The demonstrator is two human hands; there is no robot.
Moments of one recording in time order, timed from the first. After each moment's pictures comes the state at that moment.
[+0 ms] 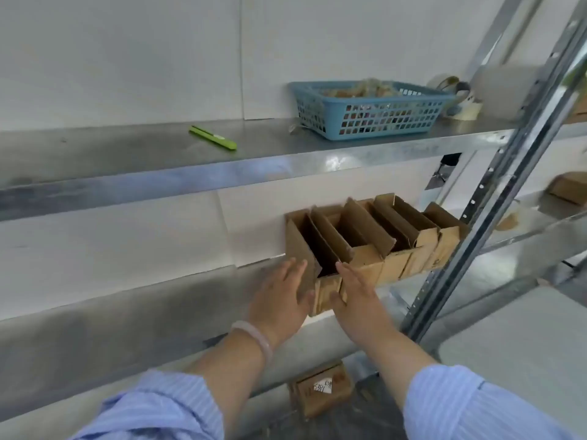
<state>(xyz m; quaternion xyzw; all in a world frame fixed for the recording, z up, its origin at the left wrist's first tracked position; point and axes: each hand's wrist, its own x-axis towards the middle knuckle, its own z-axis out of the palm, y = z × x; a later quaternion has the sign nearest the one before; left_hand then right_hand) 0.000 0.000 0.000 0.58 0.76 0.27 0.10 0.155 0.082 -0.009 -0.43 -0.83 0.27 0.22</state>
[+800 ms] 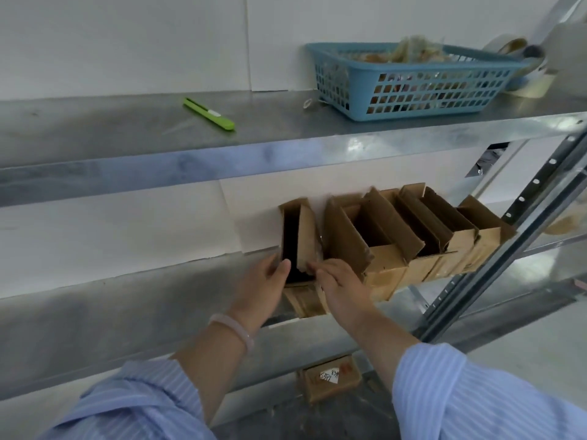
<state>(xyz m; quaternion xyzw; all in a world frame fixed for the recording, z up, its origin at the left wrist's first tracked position) -0.046 0.024 -0.012 0.37 0.75 0.48 0.28 0.098 0.112 -0.007 -0.37 -0.79 0.44 0.20</state>
